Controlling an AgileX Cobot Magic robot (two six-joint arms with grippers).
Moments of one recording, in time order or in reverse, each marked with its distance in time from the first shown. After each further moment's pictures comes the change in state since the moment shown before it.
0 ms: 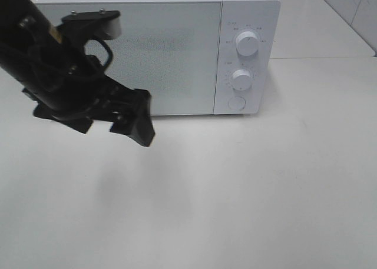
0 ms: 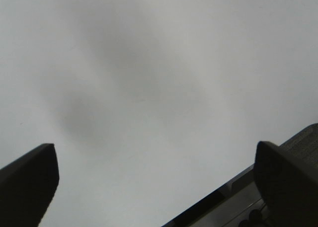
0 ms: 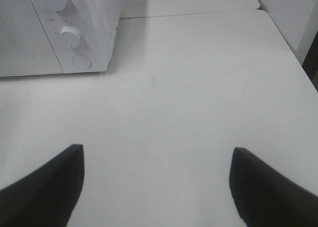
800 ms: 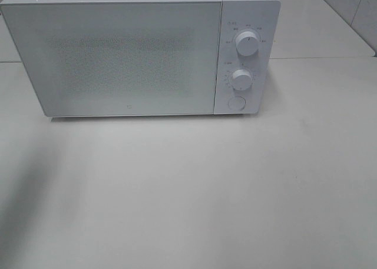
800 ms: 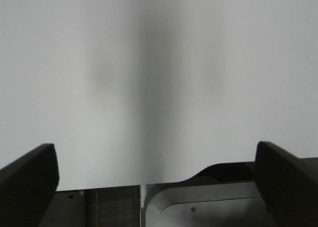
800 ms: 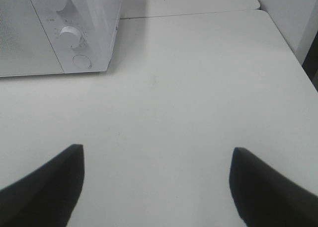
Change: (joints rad) left arm 0.556 -0.259 0.063 0.116 0.387 0.013; right arm 0.000 0.000 0.000 0.000 0.000 0.000
